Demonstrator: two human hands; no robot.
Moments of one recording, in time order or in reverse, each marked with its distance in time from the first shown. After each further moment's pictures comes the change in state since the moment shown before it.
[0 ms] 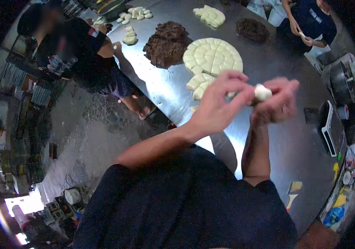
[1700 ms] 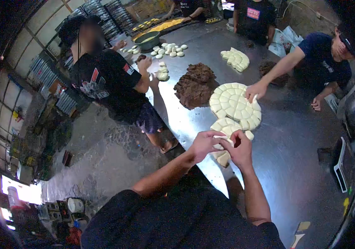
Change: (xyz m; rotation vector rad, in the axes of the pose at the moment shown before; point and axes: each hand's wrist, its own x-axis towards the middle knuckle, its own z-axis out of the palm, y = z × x) left_hand -0.049 -0.093 -0.075 -0.662 -0.040 -1.060; right_hand -0.067 0.017 0.028 -0.176 -0.824 0.787
